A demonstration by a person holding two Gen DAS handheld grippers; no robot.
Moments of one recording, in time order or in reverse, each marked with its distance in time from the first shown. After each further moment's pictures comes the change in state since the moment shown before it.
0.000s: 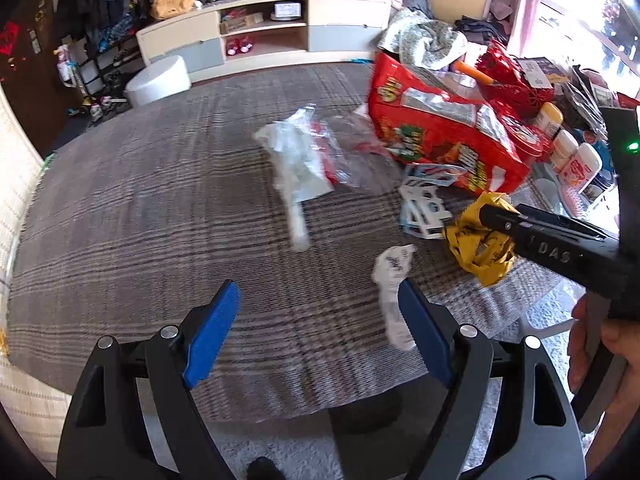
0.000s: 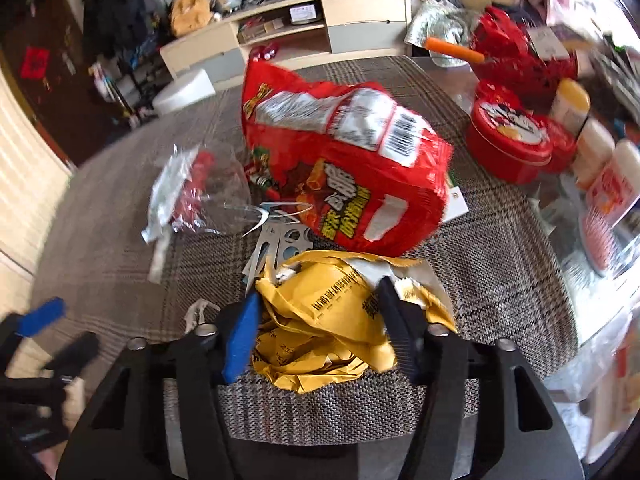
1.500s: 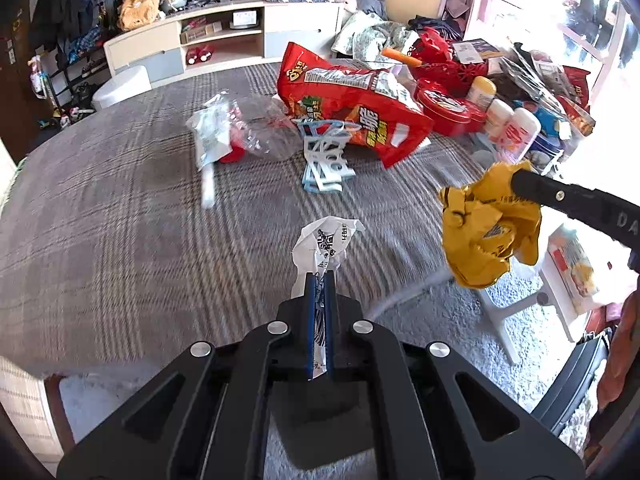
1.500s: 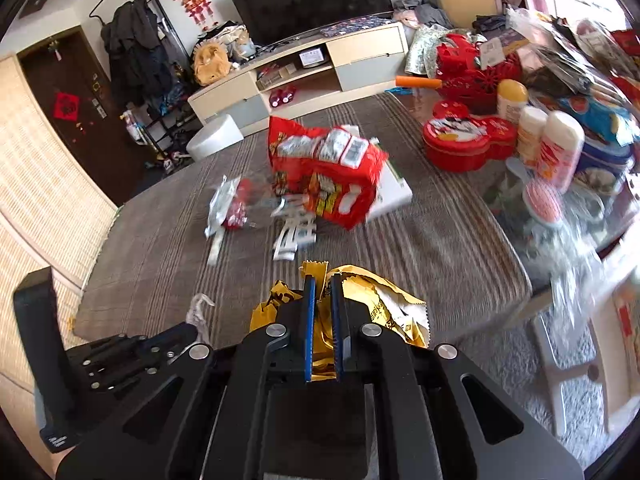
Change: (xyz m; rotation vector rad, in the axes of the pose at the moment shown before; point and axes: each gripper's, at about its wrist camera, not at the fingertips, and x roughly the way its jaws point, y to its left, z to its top) left arm -0.040 -0.061 -0.067 0.048 -0.043 -0.106; right arm -0.114 -0.022 -0.069 0.056 -0.142 0.102
